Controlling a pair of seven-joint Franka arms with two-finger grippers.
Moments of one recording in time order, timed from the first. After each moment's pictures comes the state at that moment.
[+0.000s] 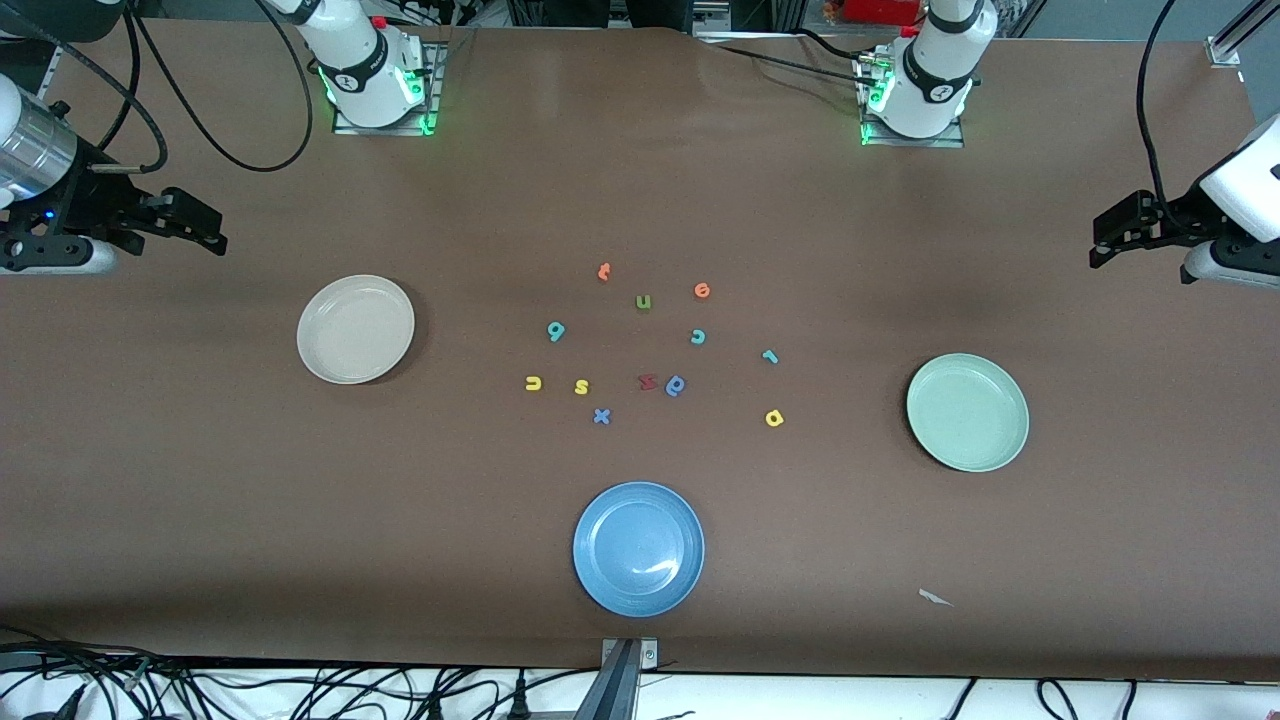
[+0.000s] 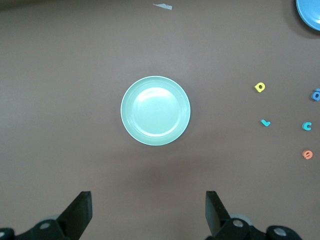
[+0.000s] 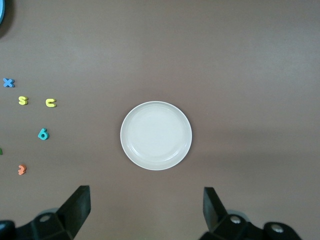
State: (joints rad) left arm -0.08 0.01 0.09 -1.63 0.01 1.63 0.19; right arm 0.05 -0.02 -0.01 -1.70 0.02 1.64 0.04
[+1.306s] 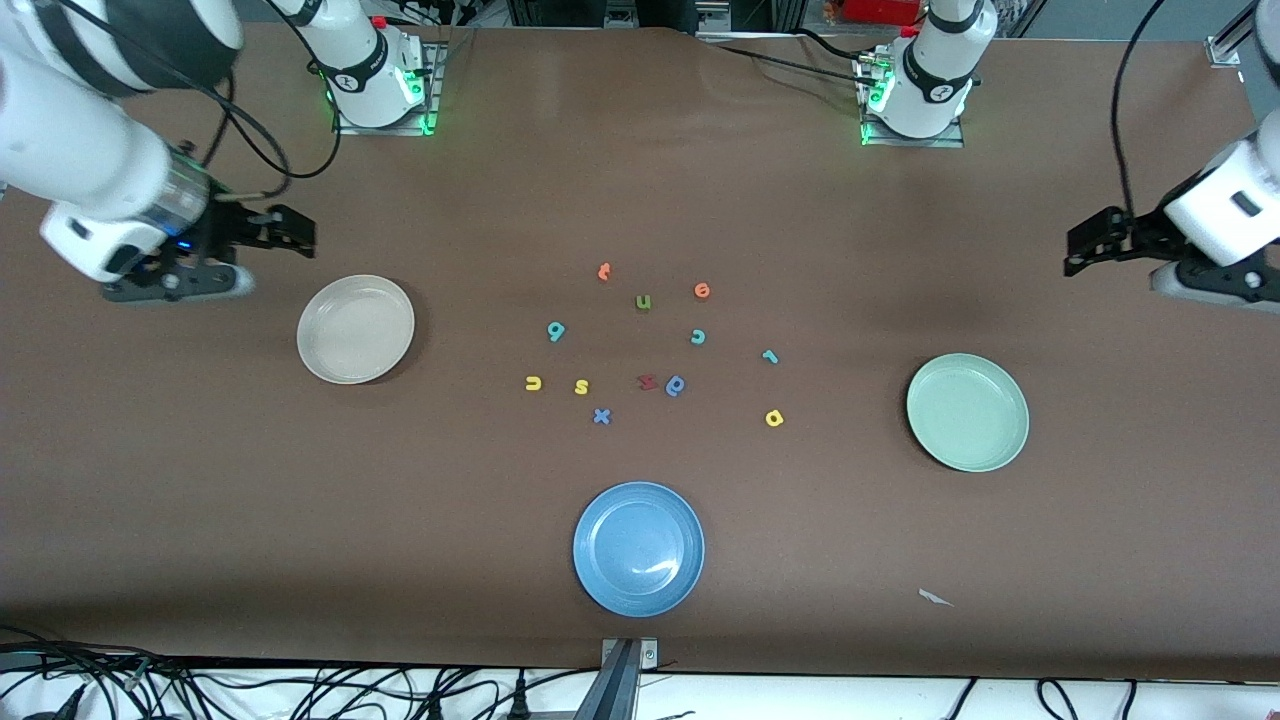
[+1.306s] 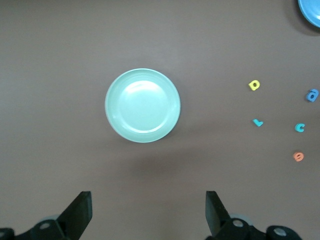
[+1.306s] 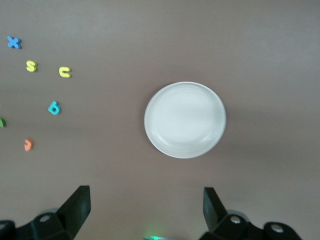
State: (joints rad) left arm -0.09 0.06 0.04 -1.65 -0.02 1.65 0.08; right arm 0.22 0.10 0.01 -1.71 0.02 1.64 0.15
